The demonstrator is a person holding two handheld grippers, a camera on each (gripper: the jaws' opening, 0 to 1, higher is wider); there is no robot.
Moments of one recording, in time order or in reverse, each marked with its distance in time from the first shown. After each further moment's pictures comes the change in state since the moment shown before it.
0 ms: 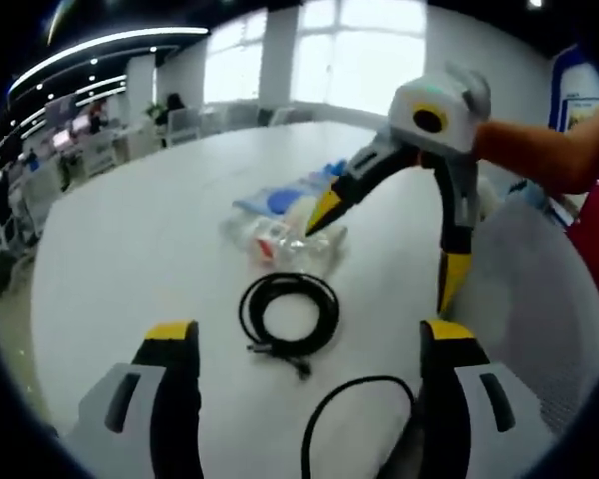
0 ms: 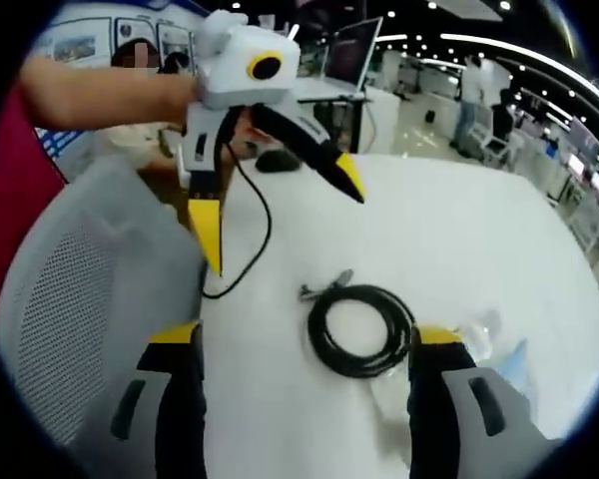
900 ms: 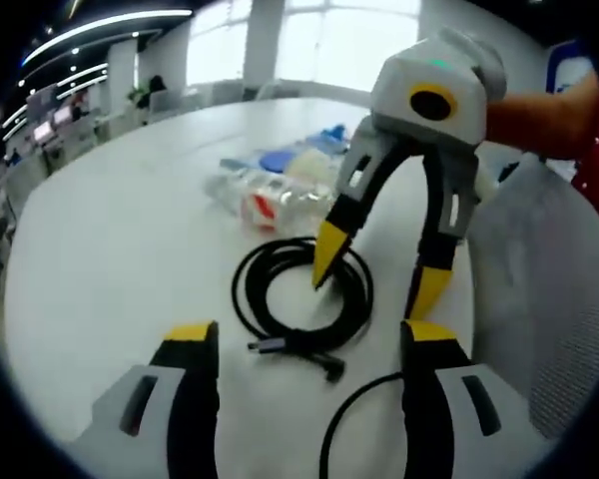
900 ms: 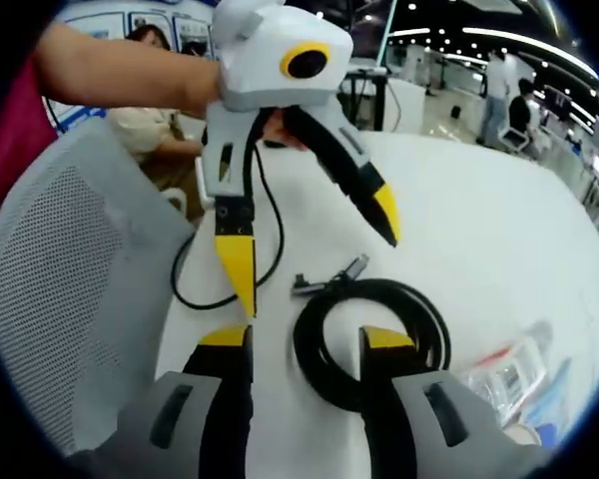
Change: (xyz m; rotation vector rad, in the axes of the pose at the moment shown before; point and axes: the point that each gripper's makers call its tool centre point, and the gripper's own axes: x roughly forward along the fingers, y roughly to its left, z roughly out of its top) left arm 0.051 0.017 -0.037 0.022 0.075 -0.066; right arm 0.058 -0.008 -0.024 -0.034 0.019 0.107
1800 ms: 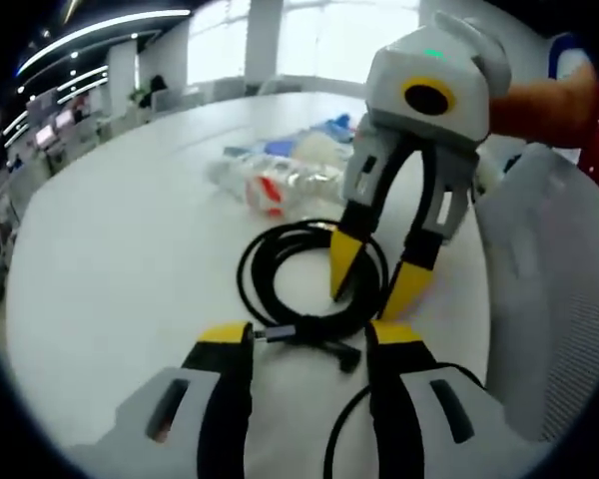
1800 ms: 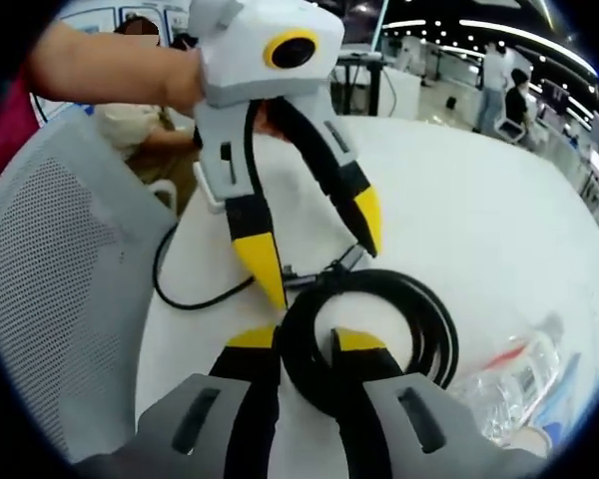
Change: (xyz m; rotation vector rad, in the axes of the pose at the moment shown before) left arm 0.006 0.008 -0.013 0.017 0.017 0.028; right arm 0.016 -0.007 -0.011 0.021 0.045 -0.024
